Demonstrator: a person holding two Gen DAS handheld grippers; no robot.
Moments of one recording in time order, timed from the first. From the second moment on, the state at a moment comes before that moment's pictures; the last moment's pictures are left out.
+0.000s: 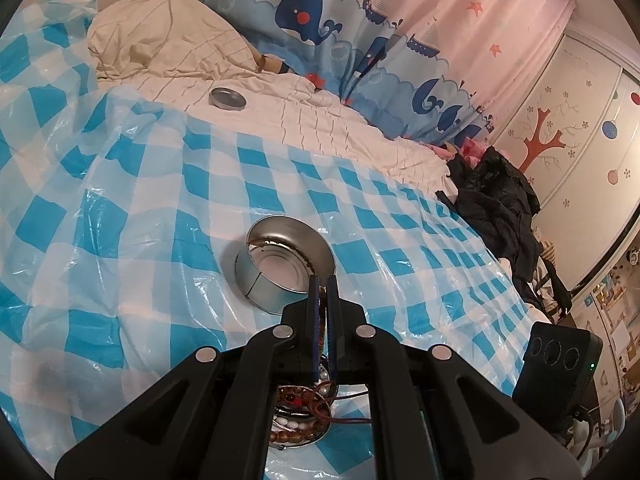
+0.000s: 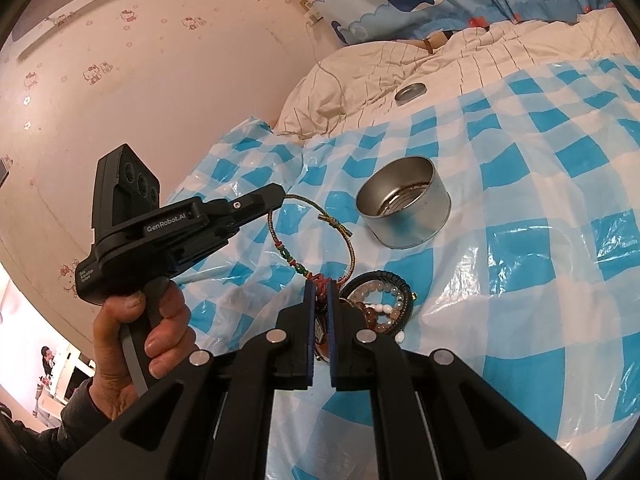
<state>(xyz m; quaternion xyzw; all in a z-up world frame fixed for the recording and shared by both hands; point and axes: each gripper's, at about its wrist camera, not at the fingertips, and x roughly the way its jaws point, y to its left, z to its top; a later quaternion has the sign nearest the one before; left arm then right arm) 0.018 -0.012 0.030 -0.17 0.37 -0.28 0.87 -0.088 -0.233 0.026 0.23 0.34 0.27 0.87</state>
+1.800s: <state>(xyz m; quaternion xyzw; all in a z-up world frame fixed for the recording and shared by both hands) 0.071 -0.027 0.036 -0.19 0.35 -0.30 0.87 -0.041 -0.260 0.046 0.28 0.30 0.27 0.87</state>
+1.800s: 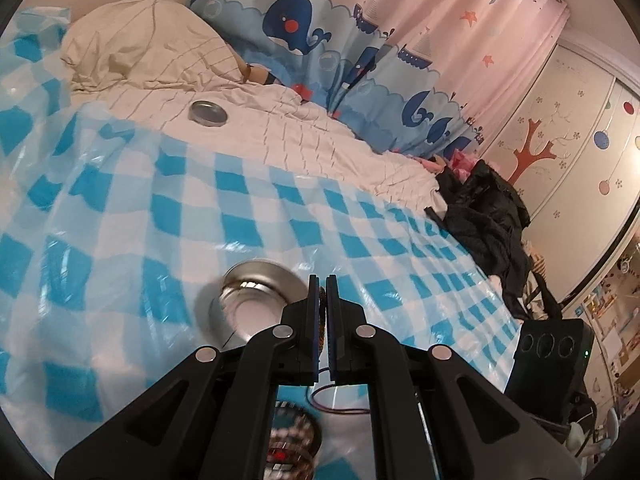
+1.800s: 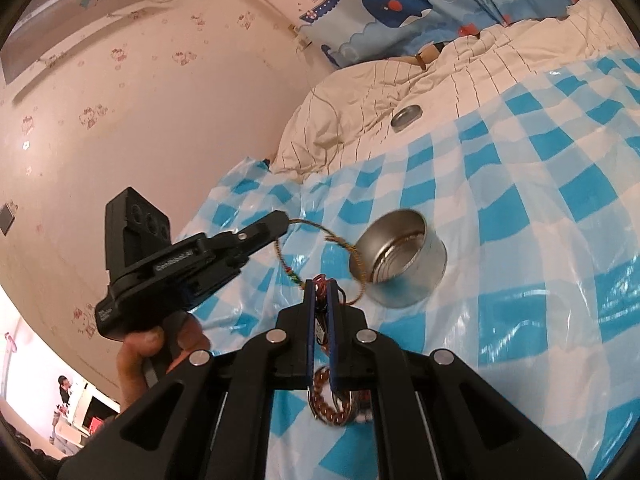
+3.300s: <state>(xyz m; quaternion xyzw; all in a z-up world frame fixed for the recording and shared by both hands) 0.021 0.021 0.027 -0.14 0.38 -0.14 0.90 -0.059 -0.193 0.017 0.17 0.37 0.17 0.90</state>
